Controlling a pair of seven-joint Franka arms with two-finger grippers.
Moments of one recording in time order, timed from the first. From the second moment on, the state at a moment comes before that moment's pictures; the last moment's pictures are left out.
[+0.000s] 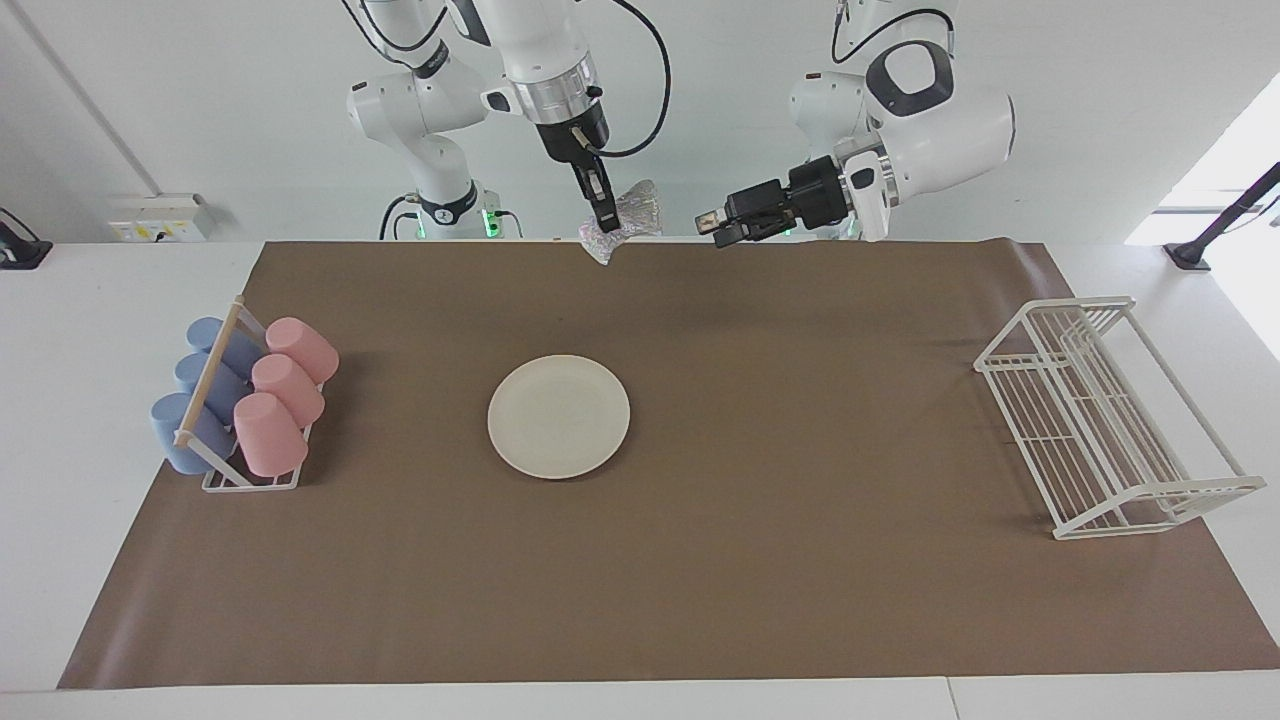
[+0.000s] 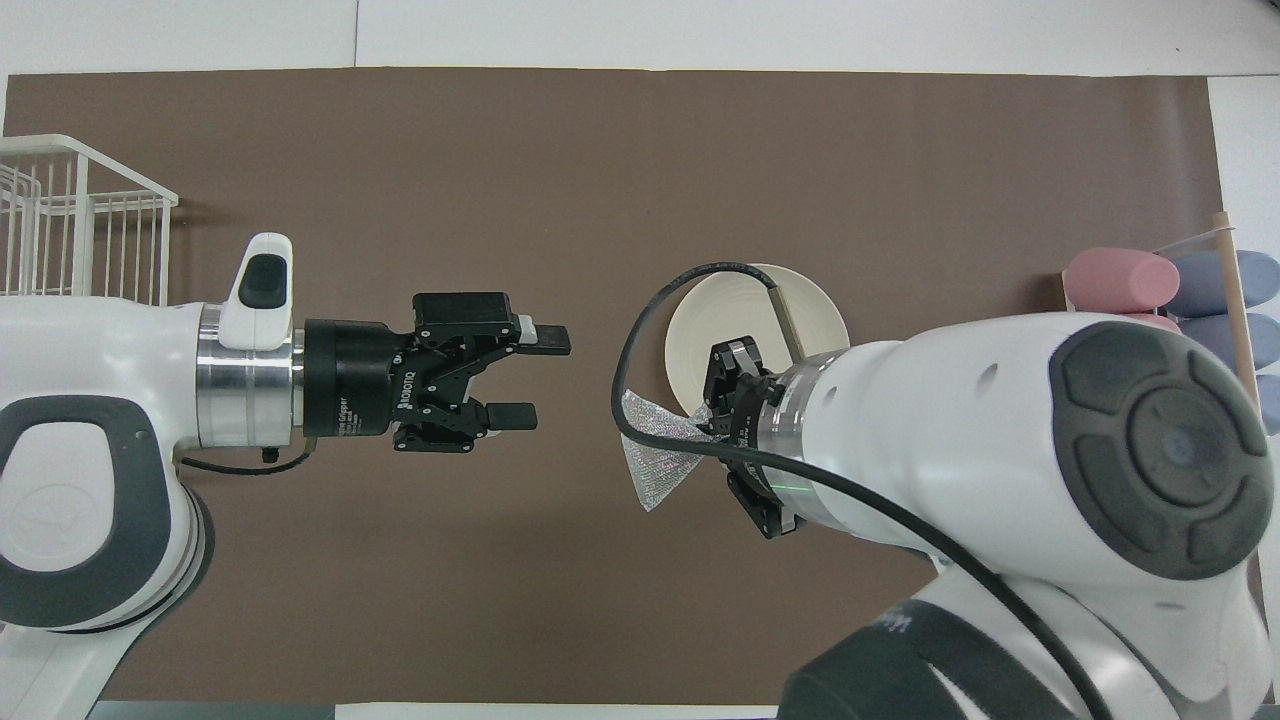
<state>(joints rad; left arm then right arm) -0.43 -0.19 -0.04 -2.09 -1.24 2.09 -0.38 0.26 -0.11 0.28 -1.76 0.24 1.81 1.81</state>
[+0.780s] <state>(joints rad) -0.50 -0.19 -0.04 -2.11 -1.24 2.14 -0.40 0.26 -0.11 0.28 -1.76 0.24 1.81 1.81</state>
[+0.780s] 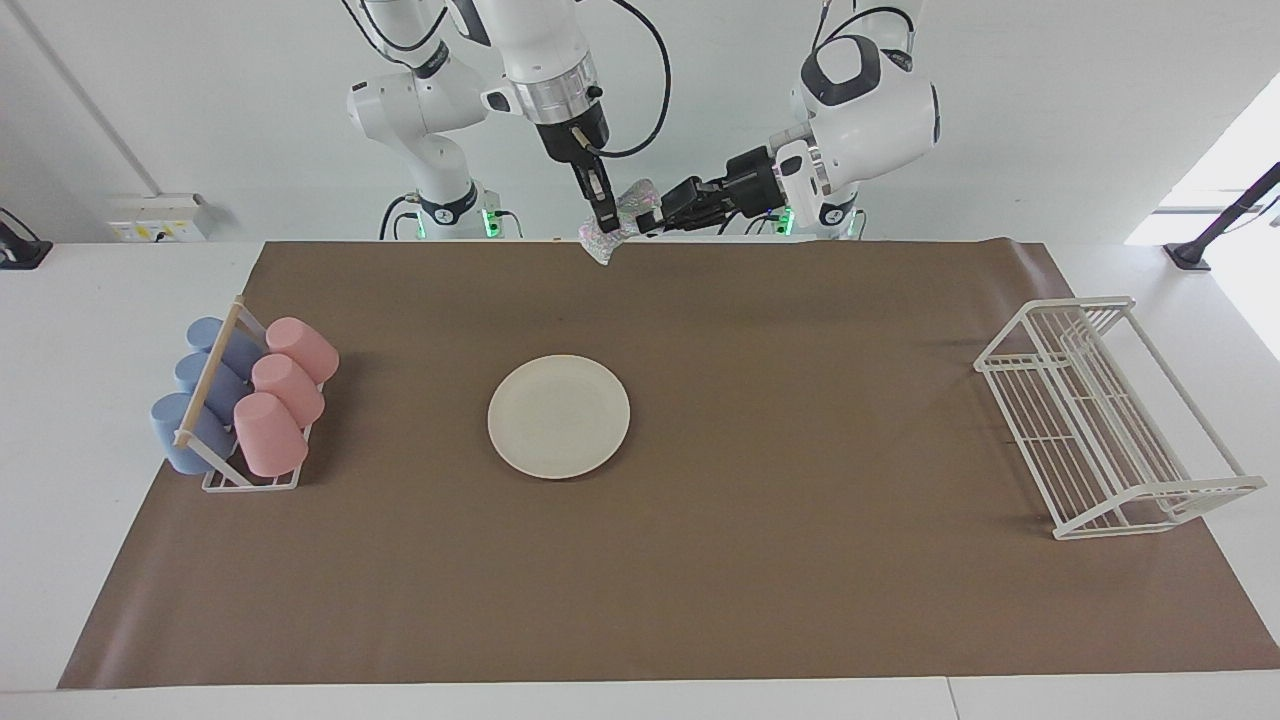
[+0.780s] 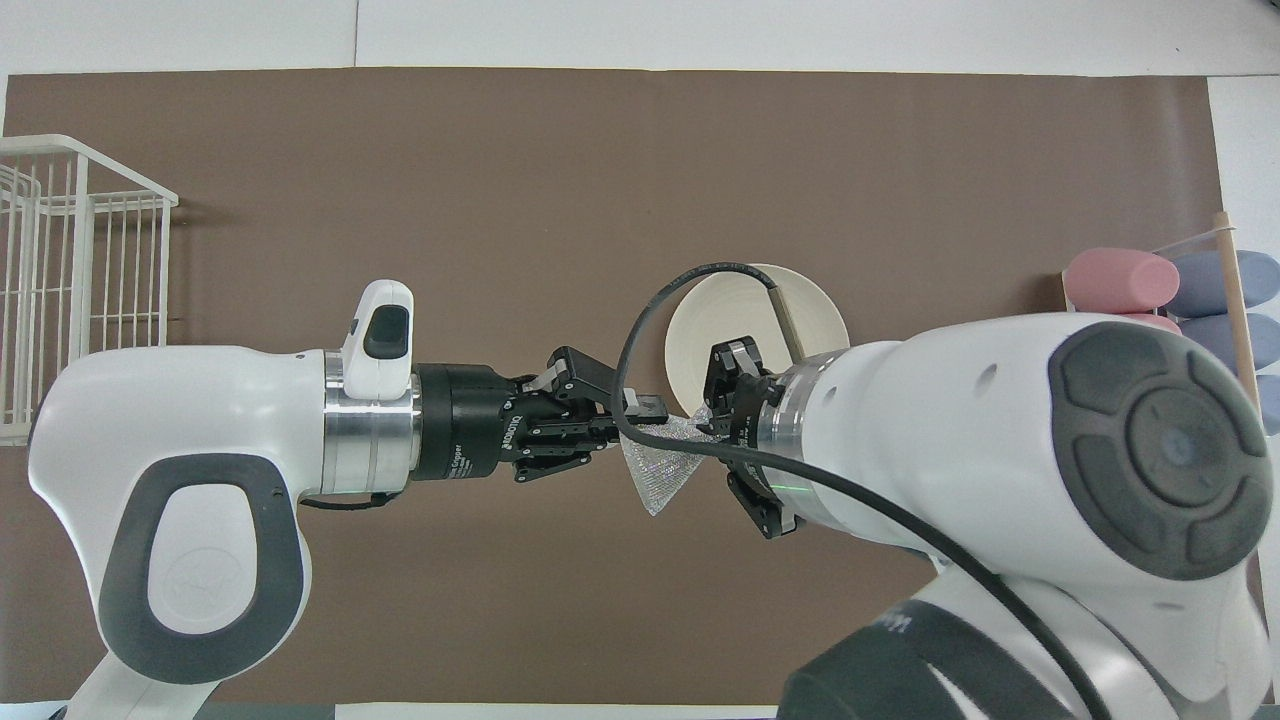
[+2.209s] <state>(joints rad) -0.42 -0.20 -0.02 -2.11 -1.18 2.07 -0.50 -0.05 -0.11 0.26 -1.79 0.22 1.72 0.66</state>
